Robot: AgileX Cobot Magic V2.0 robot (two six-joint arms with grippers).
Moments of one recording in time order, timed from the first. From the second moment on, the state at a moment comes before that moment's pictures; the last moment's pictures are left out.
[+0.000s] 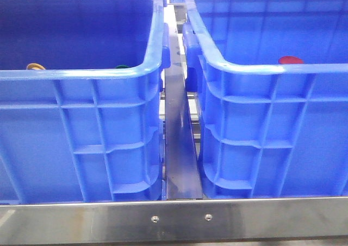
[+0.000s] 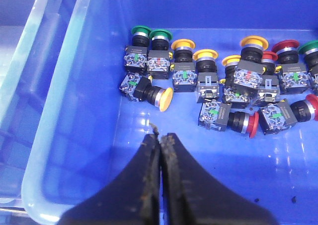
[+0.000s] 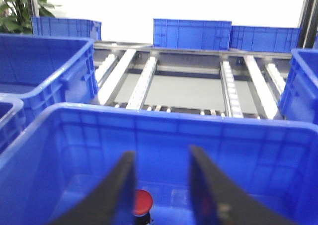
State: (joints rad) left arm -0.24 0.65 -0.75 0.52 0.85 -0.52; right arm -0.05 0.64 -0.51 1.81 0.16 -1.82
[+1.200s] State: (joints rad) left arm -0.24 1.09 -0.99 0.27 0.84 -0.28; right arm -0.05 0.62 -0.51 1.81 0.22 -1.82
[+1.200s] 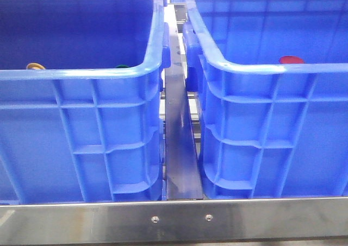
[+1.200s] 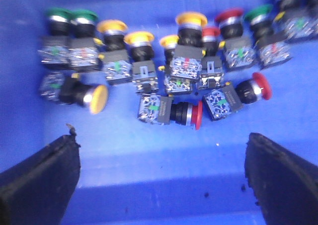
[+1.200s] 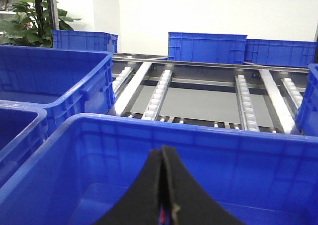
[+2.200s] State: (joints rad) left arm -0.24 1.68 -1.23 0.25 0.67 -0.18; right arm -0.05 0.62 -0.51 1.81 0.21 -1.82
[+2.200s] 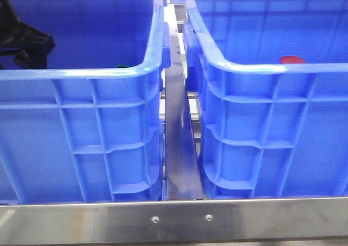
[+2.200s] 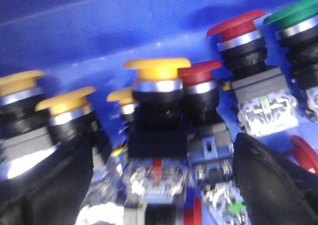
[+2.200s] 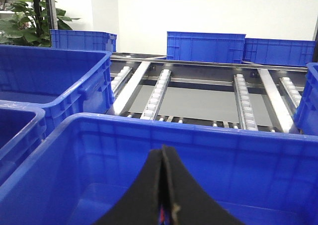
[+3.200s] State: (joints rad) left arm -0.24 1.52 -1.23 0.24 0.73 -0.18; right arm -0.05 0.62 -0.51 1.81 0.18 -1.82
